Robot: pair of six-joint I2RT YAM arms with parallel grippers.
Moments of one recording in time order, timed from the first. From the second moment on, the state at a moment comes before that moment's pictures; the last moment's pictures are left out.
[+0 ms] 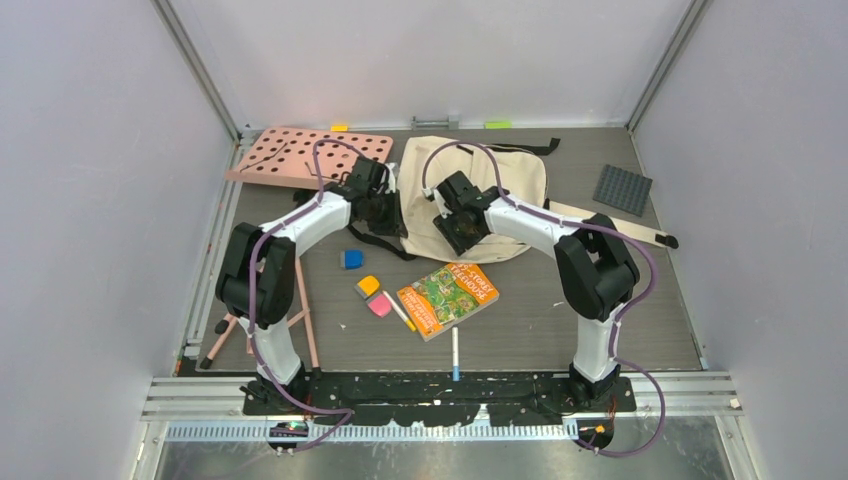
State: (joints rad) left arm -0.42 1.81 1.29 -0.44 0.28 -0.41; right arm 0.63 1.91 1.38 -0.59 0.08 -0.06
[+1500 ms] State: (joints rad) left arm -0.42 1.79 1.23 -0.40 0.29 -0.45; right arm 0.60 1.90 1.35 -0.58 0.22 0.12
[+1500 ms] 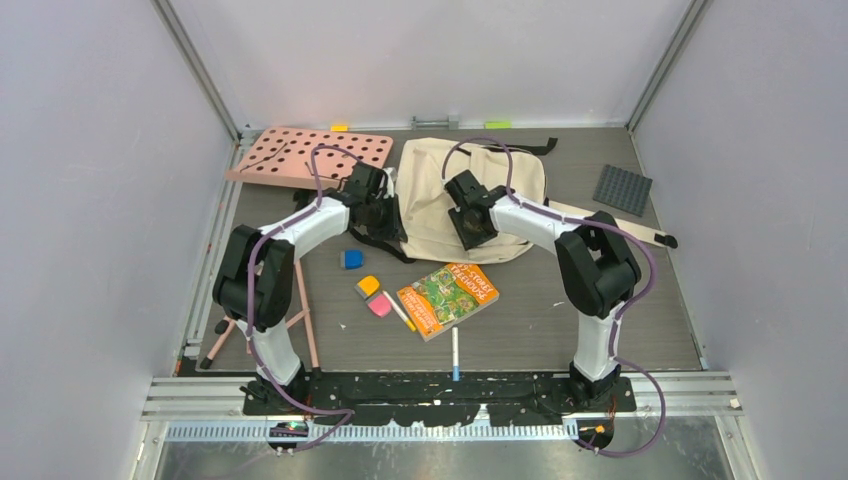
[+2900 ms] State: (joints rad) left arm -0.42 1.71 1.21 -0.45 0.21 -0.34; right arm 0.24 1.54 1.21 -0.64 0.13 0.23
